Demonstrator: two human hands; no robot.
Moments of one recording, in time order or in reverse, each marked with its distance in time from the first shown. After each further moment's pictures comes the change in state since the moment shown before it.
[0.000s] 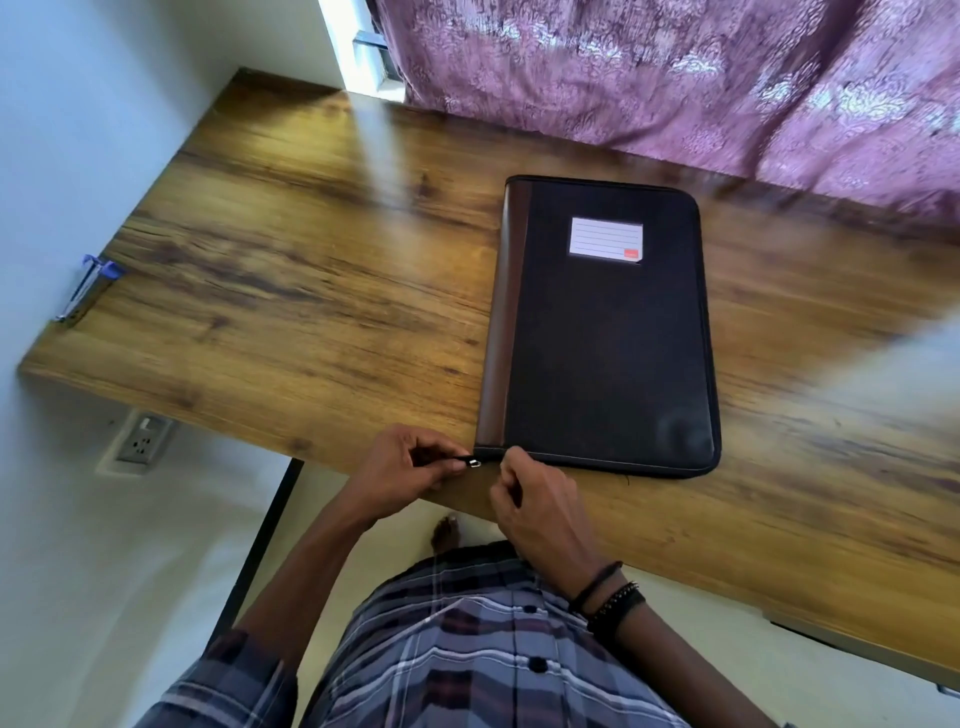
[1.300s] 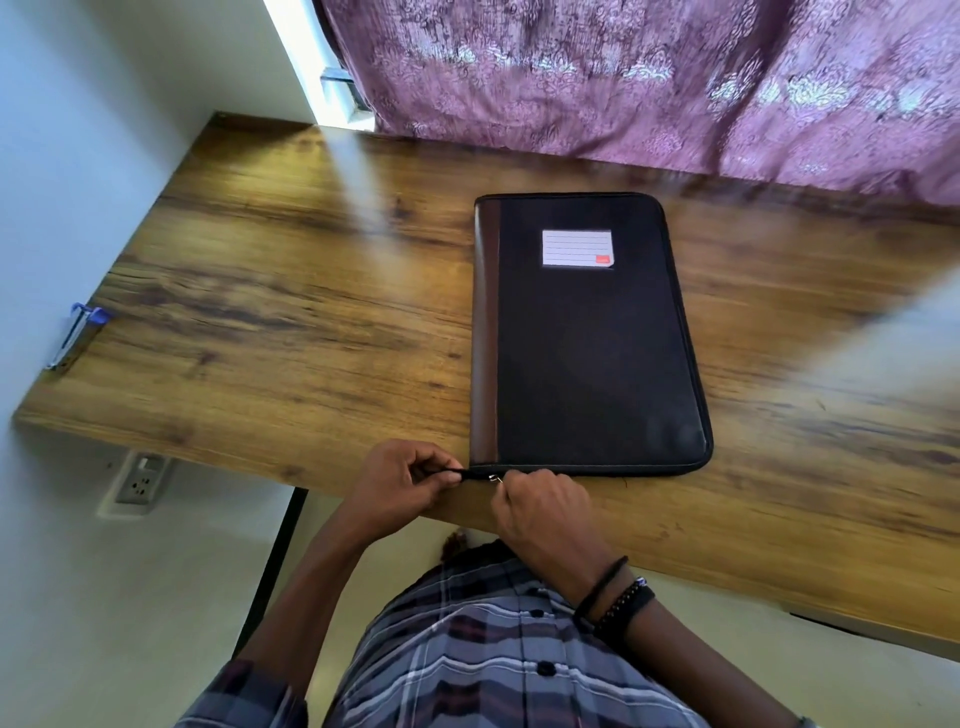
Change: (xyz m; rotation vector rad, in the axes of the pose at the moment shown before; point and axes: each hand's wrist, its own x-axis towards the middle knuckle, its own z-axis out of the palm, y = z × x) left_hand 0.002 0.009 0.005 0.266 0.039 0.123; right_hand -0.001 -0.004 -0.020 -0.287 -0.136 -0.005
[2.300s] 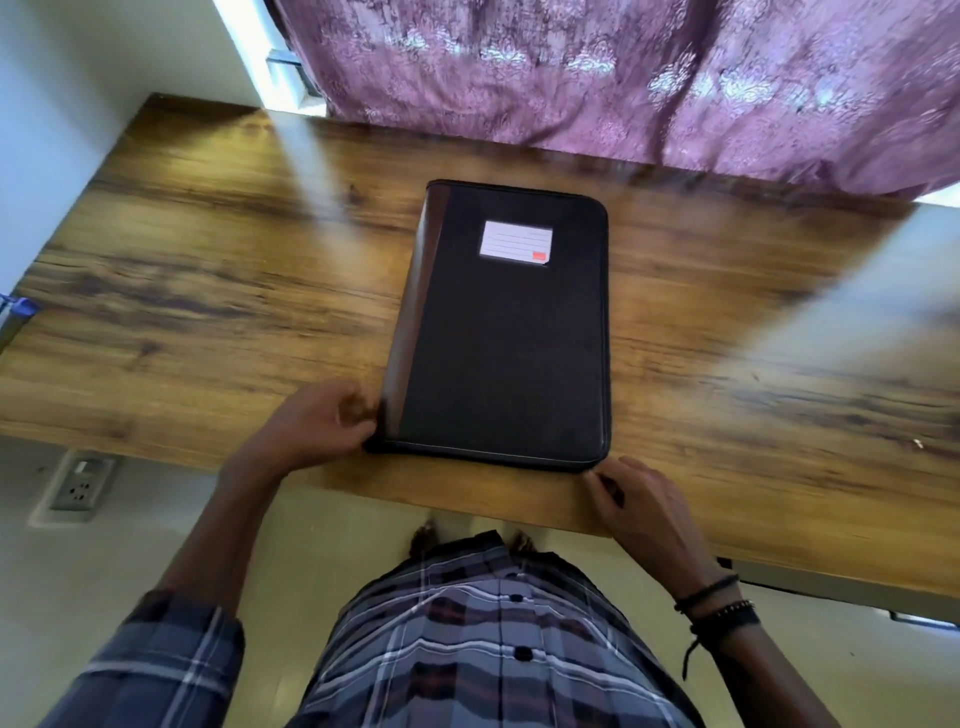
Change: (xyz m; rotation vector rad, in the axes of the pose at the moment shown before) left_hand 0.032 -0.003 -0.051 0.388 -0.061 -0.050; right_hand -0.063 0.122 -0.005 0.107 0.298 0.095
